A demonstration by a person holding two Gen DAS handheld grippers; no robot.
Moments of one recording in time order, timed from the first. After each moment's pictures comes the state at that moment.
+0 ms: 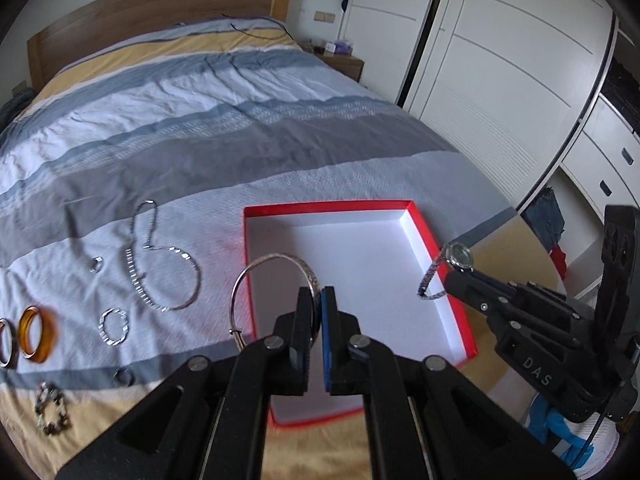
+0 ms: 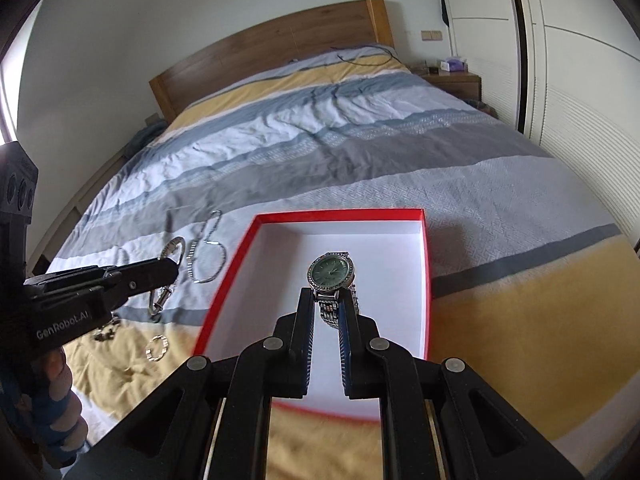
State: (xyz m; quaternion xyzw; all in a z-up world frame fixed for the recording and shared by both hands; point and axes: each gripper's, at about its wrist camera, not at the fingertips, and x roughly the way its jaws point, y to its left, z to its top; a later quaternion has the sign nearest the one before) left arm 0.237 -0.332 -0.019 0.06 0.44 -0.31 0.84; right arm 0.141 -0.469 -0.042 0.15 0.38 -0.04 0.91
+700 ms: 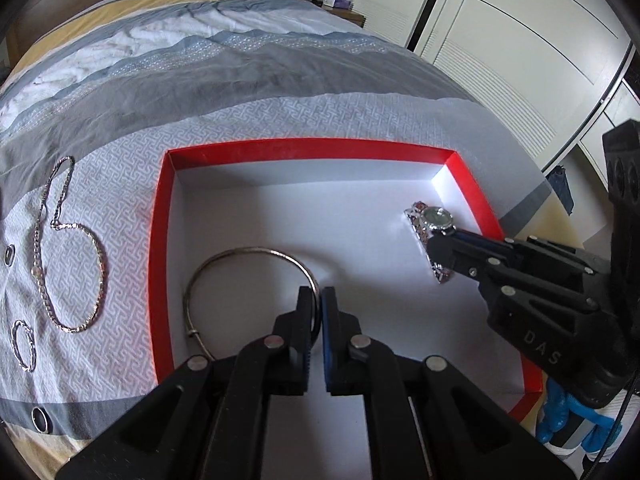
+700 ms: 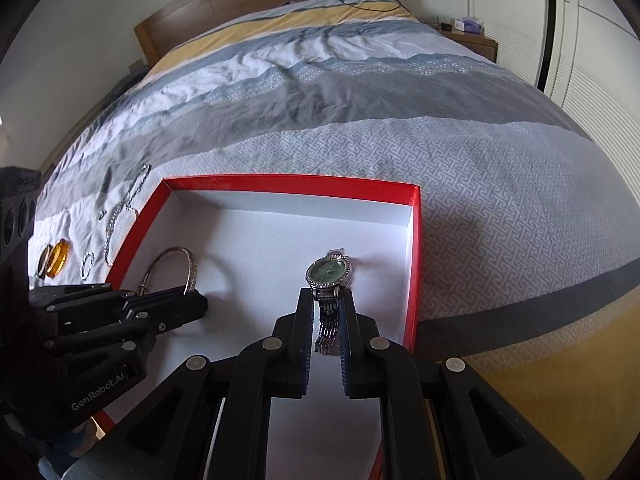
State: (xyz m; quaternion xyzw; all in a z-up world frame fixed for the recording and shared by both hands) left arm 0.284 -0.386 -0.119 0.07 0.50 -0.31 0.80; right arm 0.232 -0.509 -0.124 0.11 0.47 -0.03 0.88
